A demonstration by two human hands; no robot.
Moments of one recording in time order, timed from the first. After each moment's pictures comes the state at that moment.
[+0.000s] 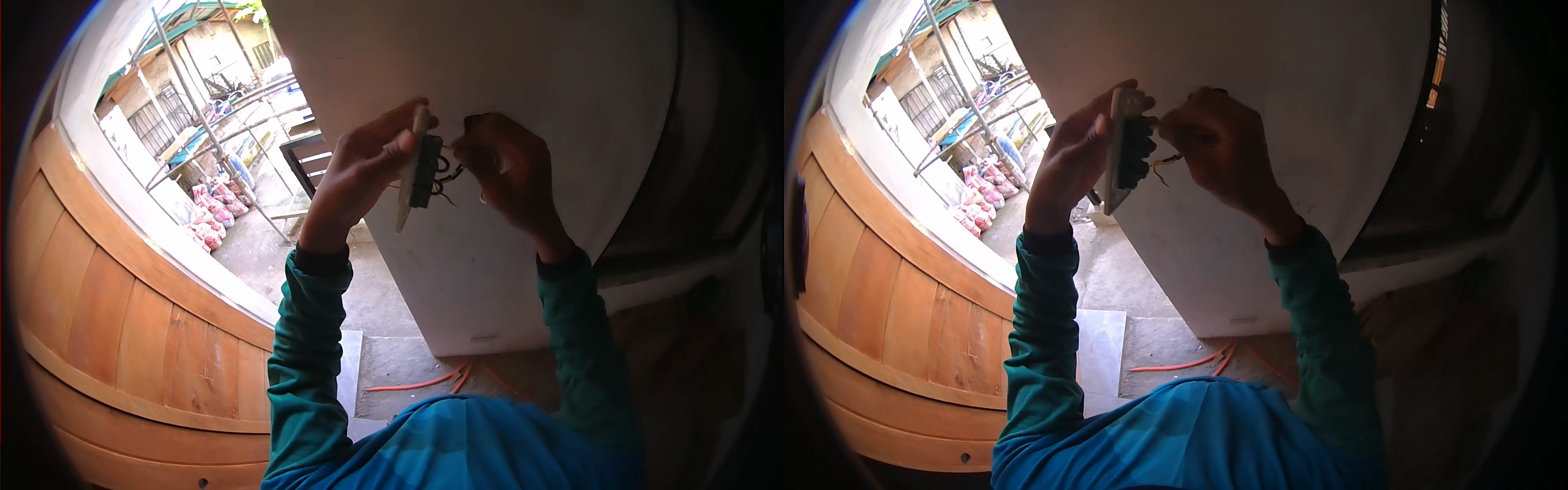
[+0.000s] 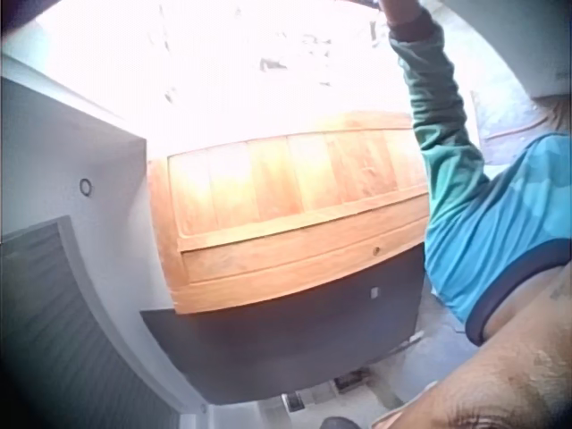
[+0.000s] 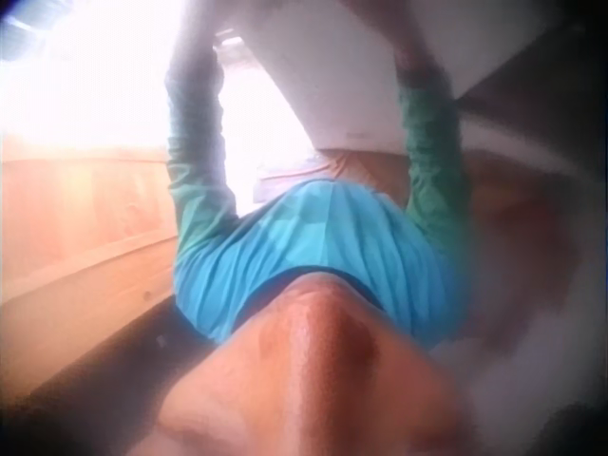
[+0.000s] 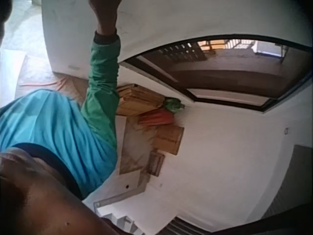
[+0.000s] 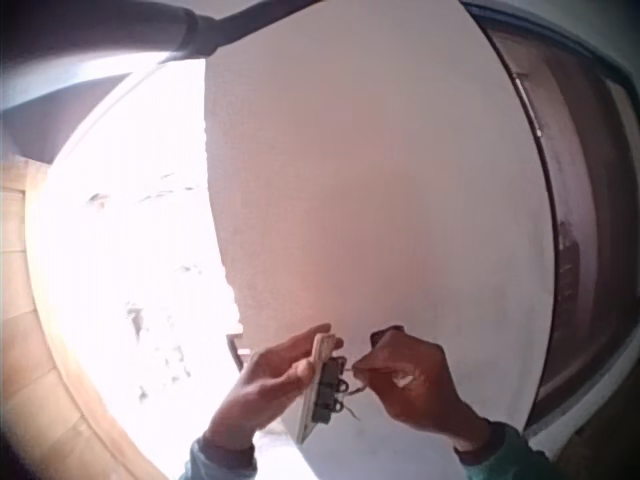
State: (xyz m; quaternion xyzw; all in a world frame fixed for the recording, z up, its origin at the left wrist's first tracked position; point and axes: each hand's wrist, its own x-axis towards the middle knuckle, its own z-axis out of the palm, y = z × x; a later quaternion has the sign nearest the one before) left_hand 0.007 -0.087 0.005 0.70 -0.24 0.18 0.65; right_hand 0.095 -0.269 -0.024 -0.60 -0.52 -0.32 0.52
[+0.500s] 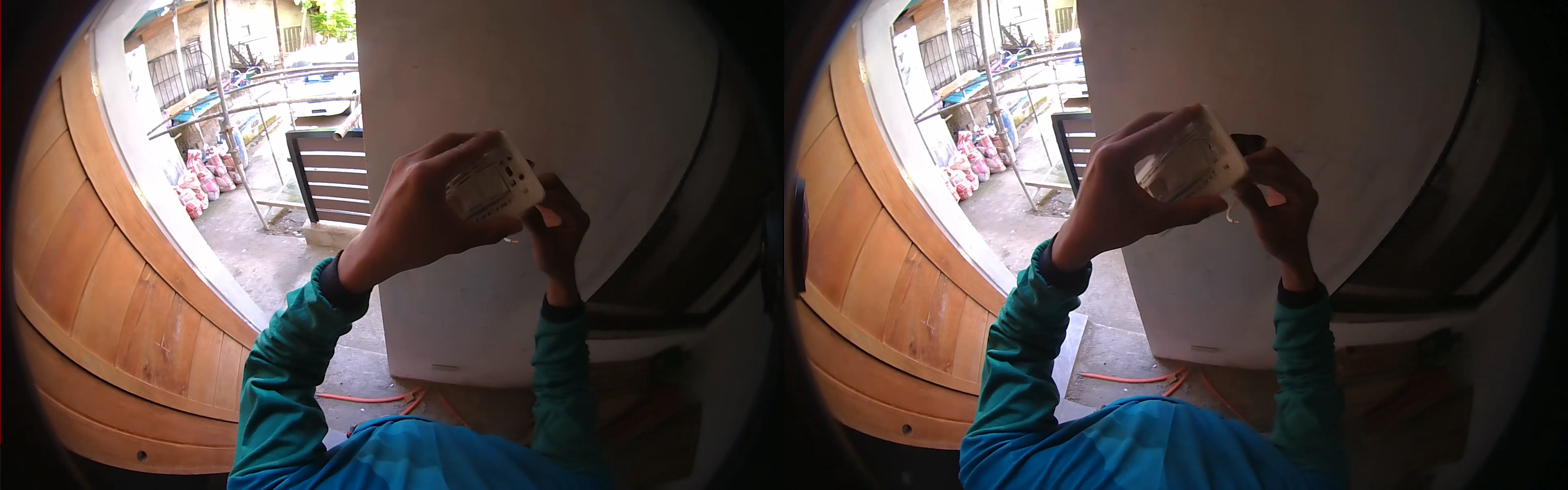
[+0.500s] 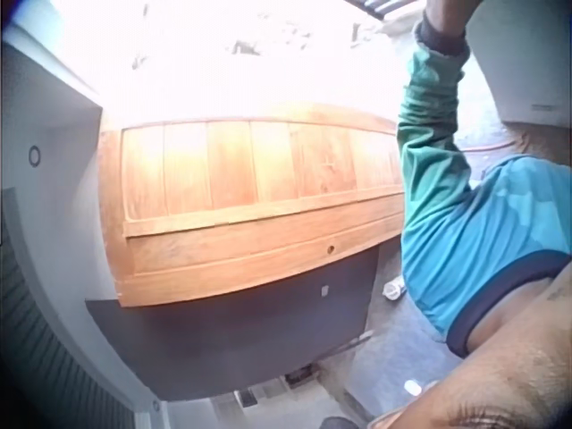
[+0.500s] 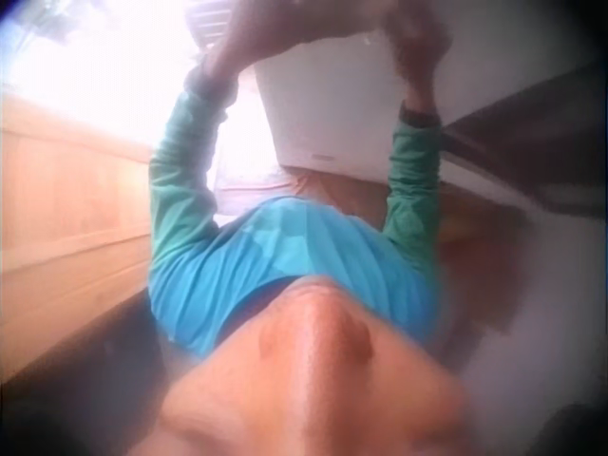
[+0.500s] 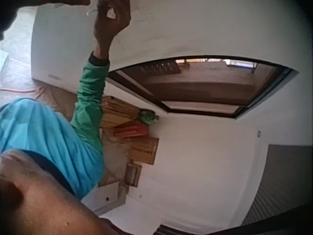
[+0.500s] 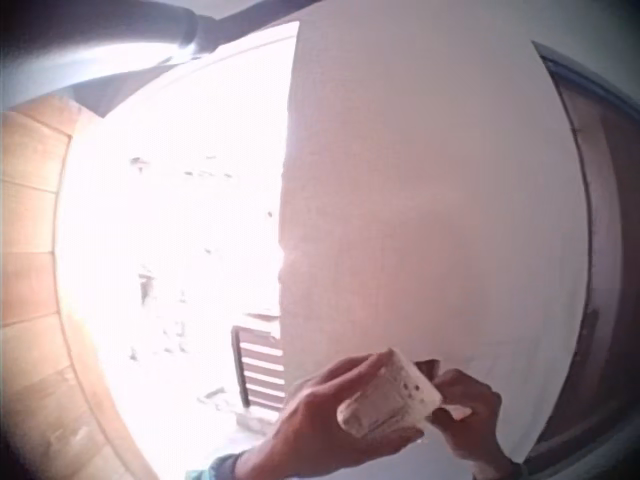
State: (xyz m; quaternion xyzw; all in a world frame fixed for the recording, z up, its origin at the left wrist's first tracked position) left_hand -0.010 -0.119 0.001 0.78 -0.28 0.48 0.28; right_hand 0.108 -0.289 -0.039 -0.50 -0.57 -0.25 0.60
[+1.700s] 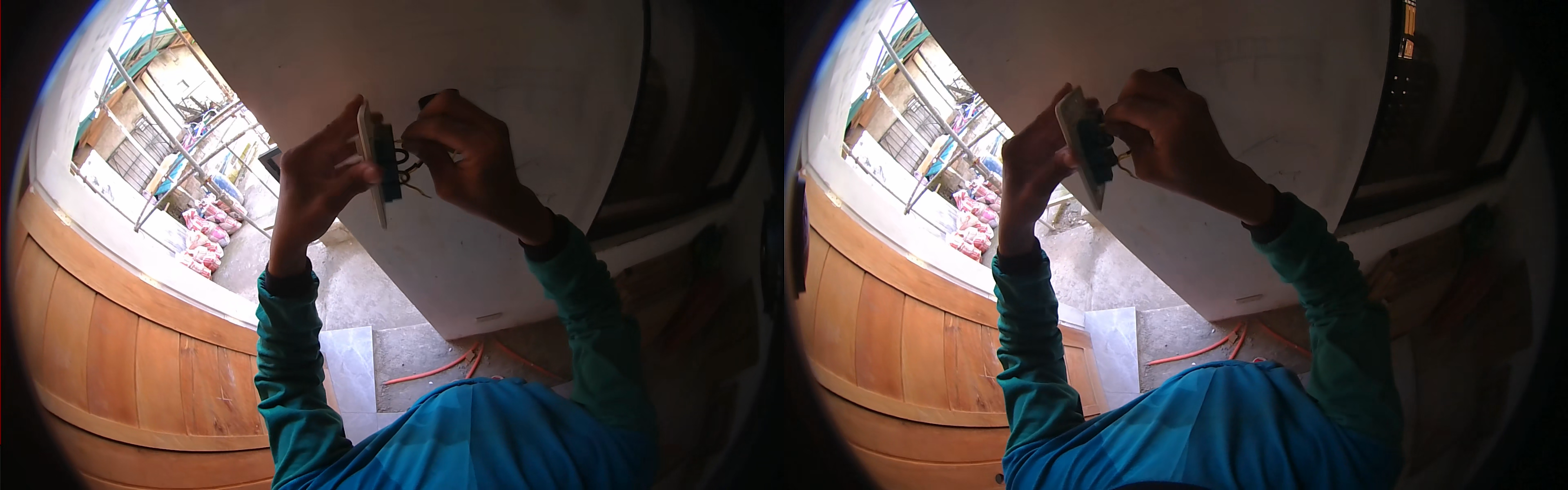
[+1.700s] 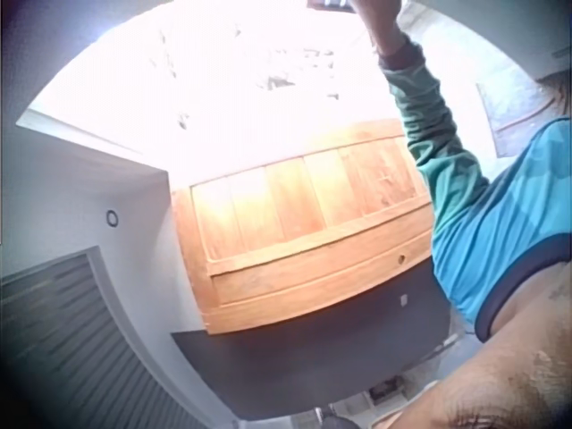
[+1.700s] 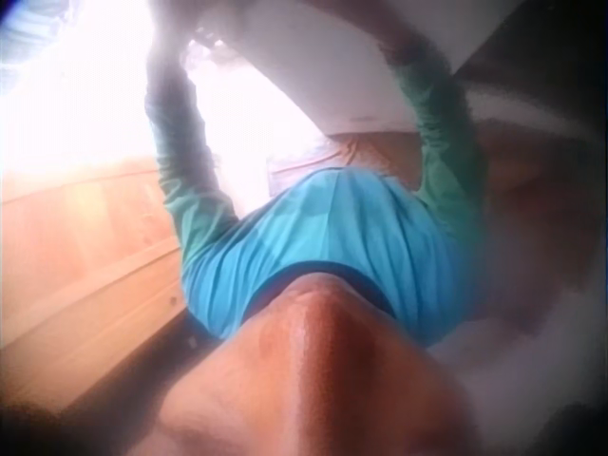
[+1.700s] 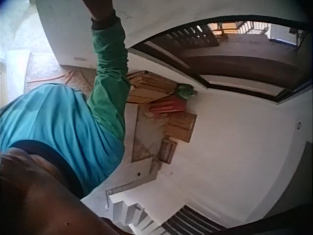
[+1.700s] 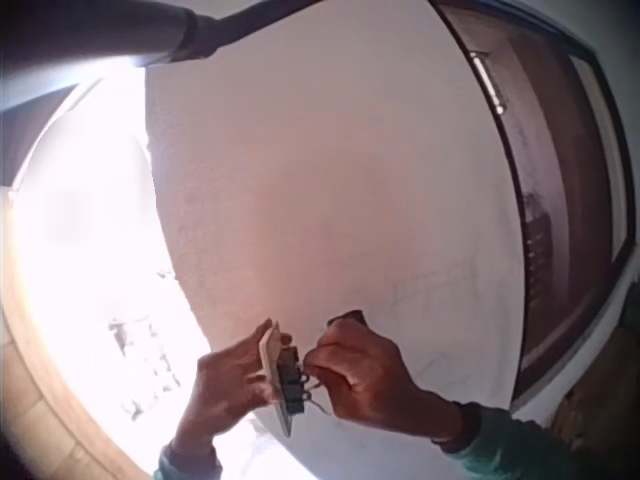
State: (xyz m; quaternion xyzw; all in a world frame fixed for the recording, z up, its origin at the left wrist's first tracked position) left_hand 0.004 -0.080 0.003 0.81 -0.26 0.25 0.47; right_hand 0.092 -0.257 -0.028 -0.52 -0.54 -0.46 0.48
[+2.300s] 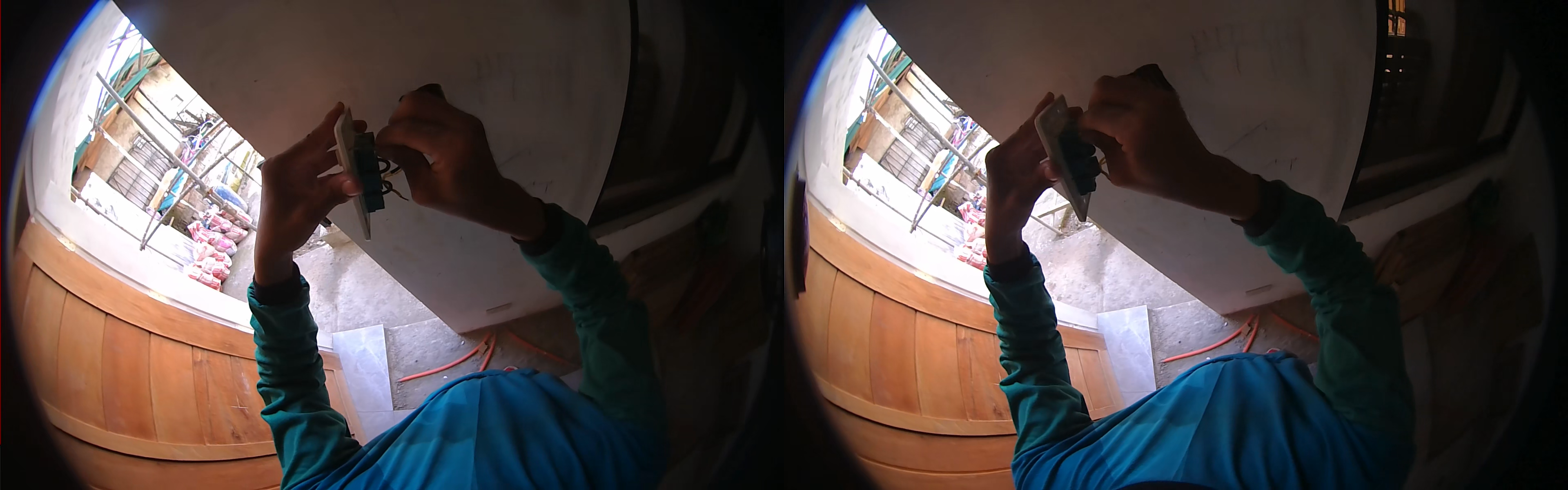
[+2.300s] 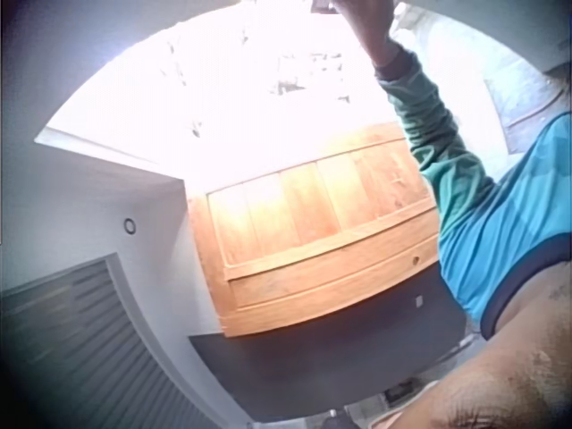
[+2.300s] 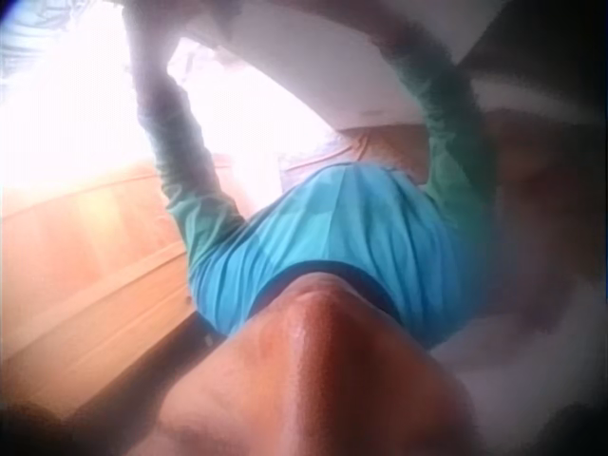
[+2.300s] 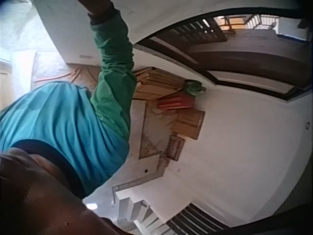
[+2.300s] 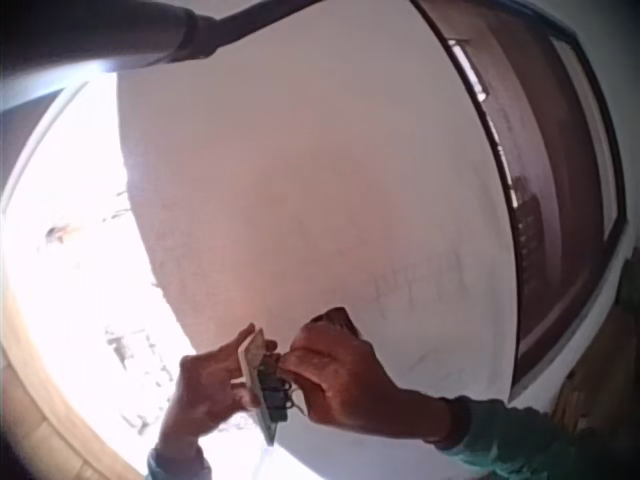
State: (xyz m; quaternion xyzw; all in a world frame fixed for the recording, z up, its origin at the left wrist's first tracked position) left_hand 0.000 -0.080 0.013 0.85 -0.24 0.26 0.39; right_hand 0.090 -0.249 -0.028 -0.51 -0.54 -0.47 0.47
